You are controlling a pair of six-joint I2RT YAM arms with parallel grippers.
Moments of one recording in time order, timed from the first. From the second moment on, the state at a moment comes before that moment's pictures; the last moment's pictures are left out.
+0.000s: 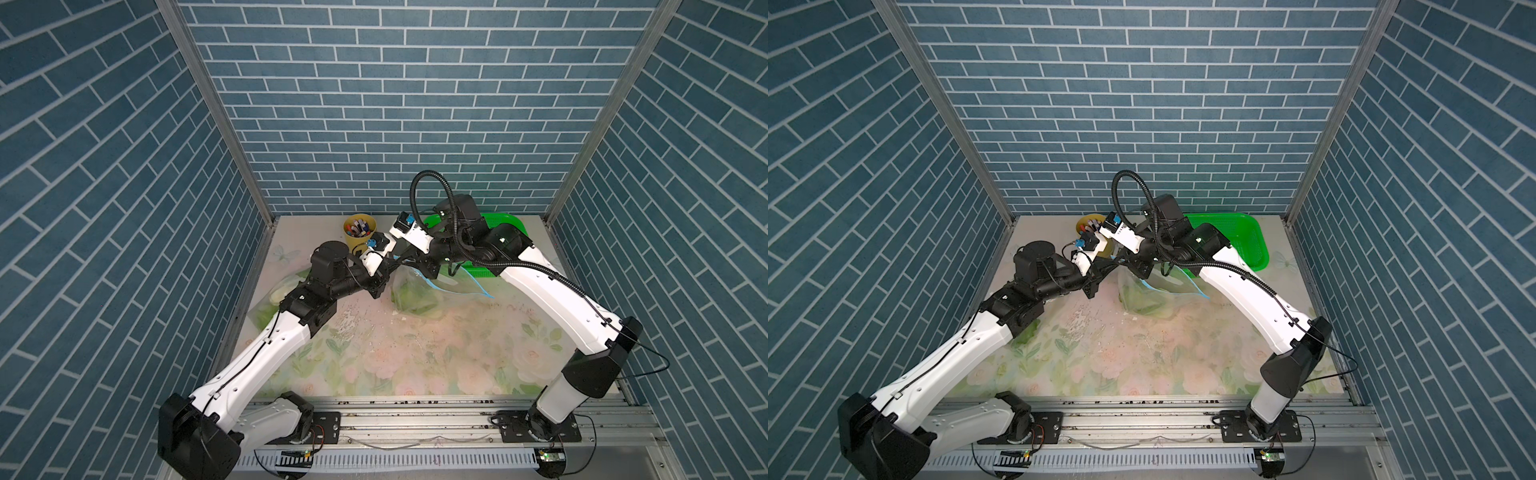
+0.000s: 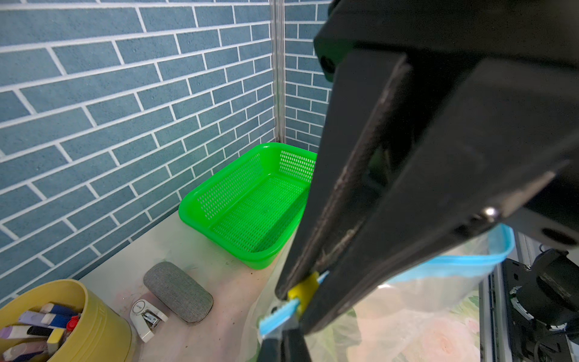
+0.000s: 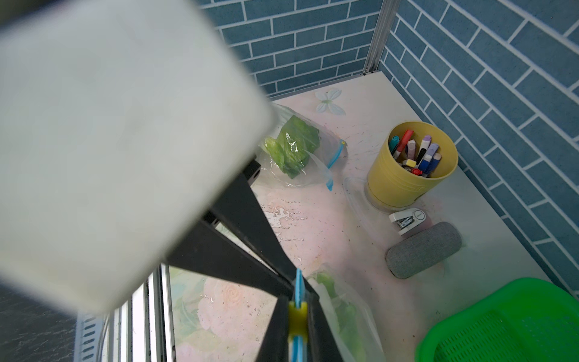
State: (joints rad) left arm -0.52 1.13 0.99 -0.13 0.44 0.14; right arm 0.83 1.66 1.89 -0.91 -0.38 -0.33
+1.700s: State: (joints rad) left arm -0.51 1.16 1.03 -0.13 0.65 0.26; right arm 0.80 1.56 1.79 -0.87 -0.48 -0.35
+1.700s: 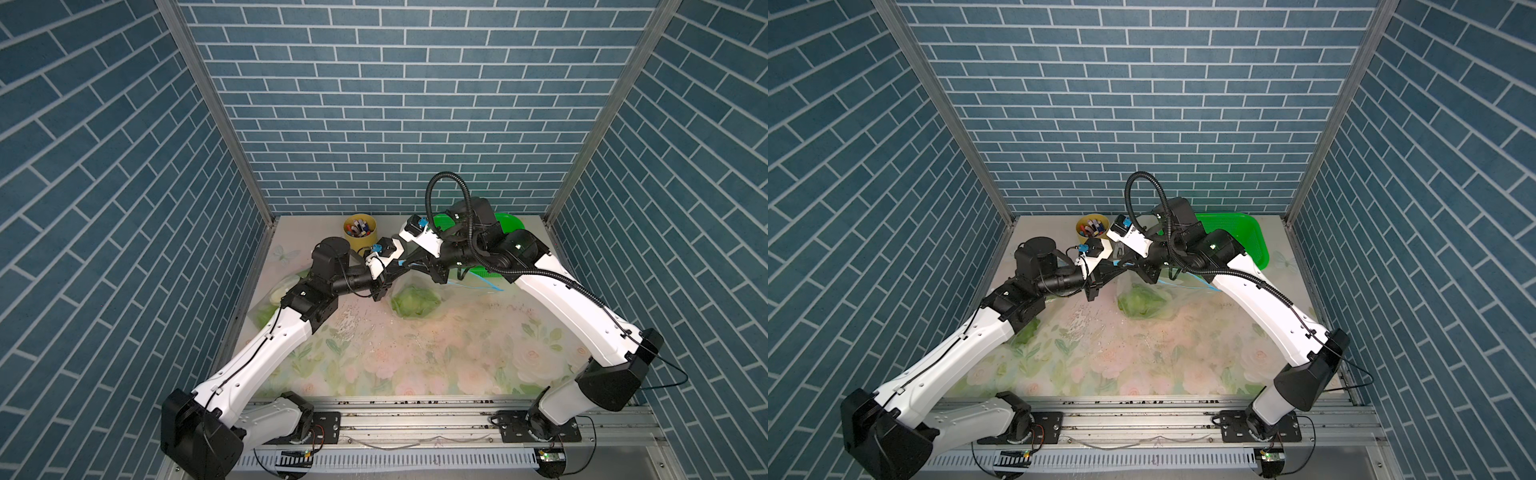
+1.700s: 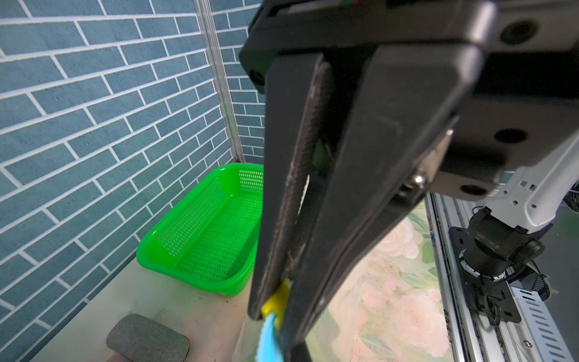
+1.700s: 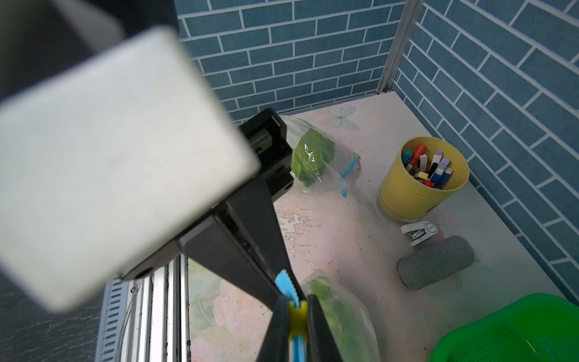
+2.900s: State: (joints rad) left arm -0.53 1.01 0.95 -0.05 0.47 0.17; right arm 0.75 1.40 1.62 -0.80 -0.47 -0.33
